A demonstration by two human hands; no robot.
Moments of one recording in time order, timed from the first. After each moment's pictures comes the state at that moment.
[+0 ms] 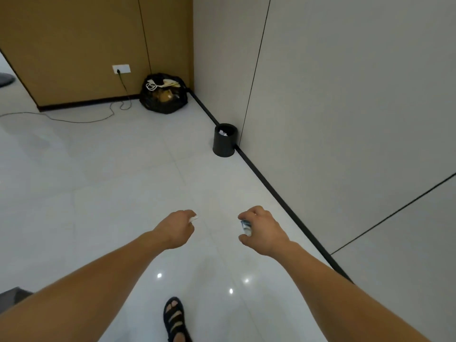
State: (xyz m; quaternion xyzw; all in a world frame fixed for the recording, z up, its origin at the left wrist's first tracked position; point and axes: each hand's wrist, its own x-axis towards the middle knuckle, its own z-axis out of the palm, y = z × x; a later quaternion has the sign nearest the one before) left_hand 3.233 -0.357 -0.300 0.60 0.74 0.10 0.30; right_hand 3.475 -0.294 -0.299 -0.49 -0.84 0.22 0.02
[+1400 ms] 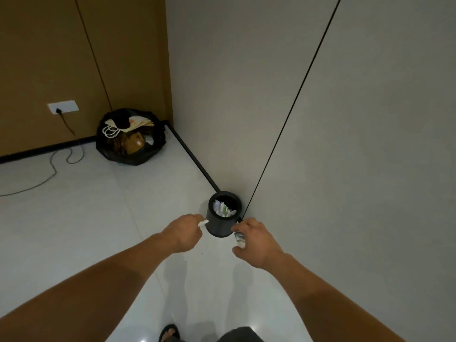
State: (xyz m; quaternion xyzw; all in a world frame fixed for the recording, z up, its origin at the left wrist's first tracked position) left_hand 2.935 0.452 -0.307 0.65 0.69 0.05 0.32; right_hand 3.158 0.472 -0.317 -0.53 -0.81 0.23 0.00
